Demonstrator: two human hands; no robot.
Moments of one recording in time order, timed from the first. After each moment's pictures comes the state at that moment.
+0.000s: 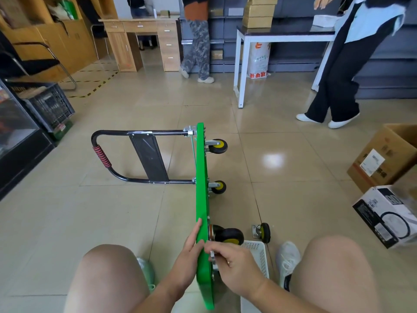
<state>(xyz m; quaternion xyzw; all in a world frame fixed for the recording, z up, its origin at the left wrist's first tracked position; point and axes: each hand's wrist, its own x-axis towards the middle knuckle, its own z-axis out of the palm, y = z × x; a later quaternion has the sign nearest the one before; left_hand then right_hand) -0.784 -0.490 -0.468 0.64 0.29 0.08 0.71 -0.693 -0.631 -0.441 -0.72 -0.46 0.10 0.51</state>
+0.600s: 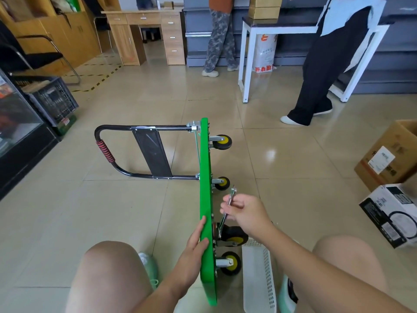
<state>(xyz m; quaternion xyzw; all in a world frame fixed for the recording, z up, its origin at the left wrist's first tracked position) -0.786 -0.486 -0.475 0.64 0.29 0.06 0.71 -0.614 -0.586 -0.393 -0.71 -0.18 0.33 0.60</state>
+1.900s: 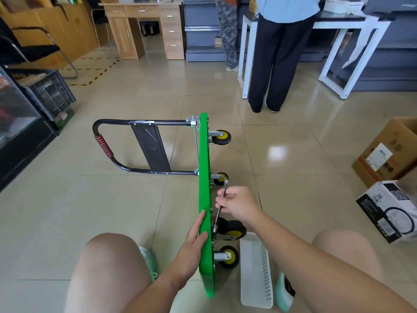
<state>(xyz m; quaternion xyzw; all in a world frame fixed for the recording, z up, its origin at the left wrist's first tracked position) -0.785 -0.491 -0.467 0.63 0.29 0.07 0.71 -0.610 -0.564 -0.393 -0.74 -0.16 0.35 0.56</state>
